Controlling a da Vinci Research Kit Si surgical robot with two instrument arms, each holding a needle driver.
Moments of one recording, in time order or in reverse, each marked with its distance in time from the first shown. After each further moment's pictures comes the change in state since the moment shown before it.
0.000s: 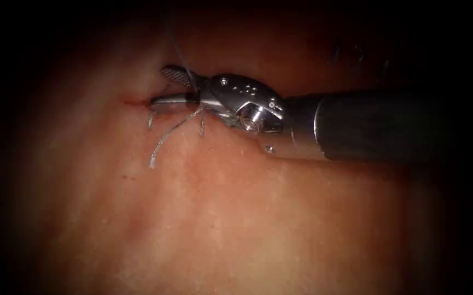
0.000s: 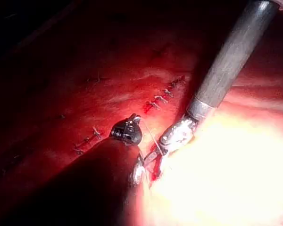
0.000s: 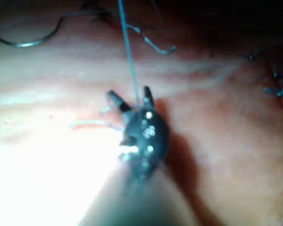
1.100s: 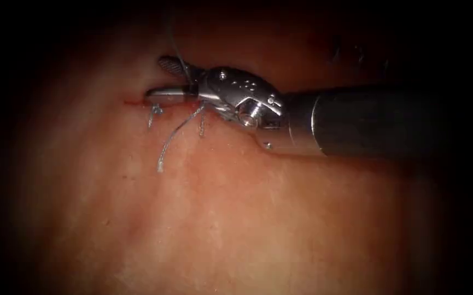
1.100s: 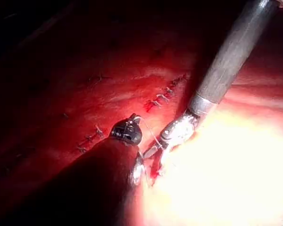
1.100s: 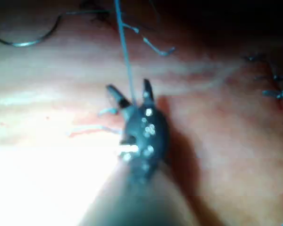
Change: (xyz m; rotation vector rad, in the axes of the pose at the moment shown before) right arm 0.003 0.000 -0.001 -0.023 0.142 -0.016; left arm -0.001 -0.001 -0.001 0.003 -0.001 0.000
